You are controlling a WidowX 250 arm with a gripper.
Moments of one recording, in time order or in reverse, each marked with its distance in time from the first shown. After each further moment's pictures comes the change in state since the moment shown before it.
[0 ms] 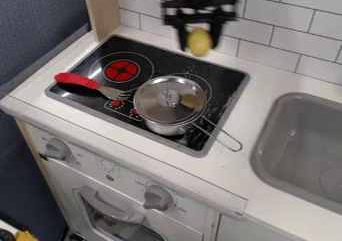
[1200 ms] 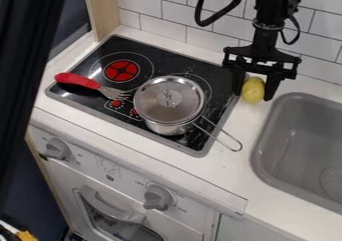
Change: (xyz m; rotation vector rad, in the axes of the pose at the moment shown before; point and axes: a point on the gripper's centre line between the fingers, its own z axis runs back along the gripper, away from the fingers) arm -0.032 -0.070 -0.064 -0.004 0.102 -0.354
